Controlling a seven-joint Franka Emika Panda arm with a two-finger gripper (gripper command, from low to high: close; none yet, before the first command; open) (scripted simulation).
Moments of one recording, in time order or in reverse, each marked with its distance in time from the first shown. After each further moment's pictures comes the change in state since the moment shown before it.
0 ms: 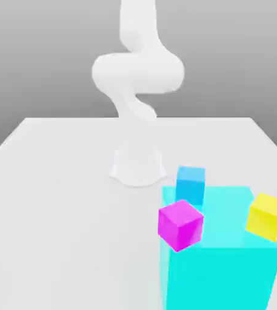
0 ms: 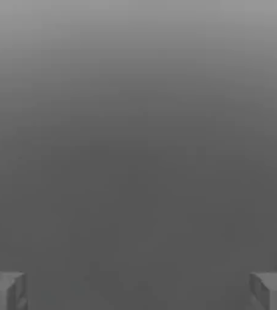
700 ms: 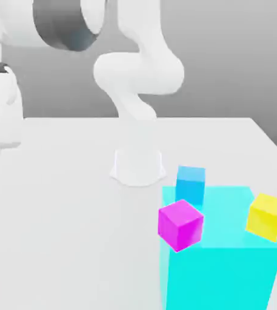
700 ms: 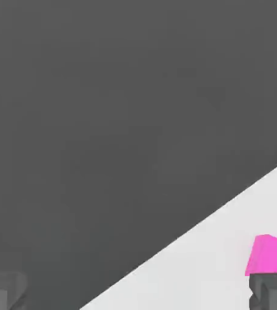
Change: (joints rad) arm -0.240 0.769 -0.180 0.097 0.071 0.170 0.152
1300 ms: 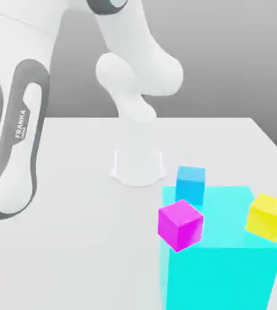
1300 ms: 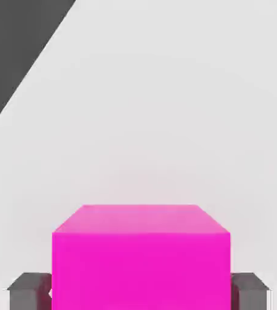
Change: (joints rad) arm -0.168 0.512 0.003 0.078 0.162 0.178 -0.015
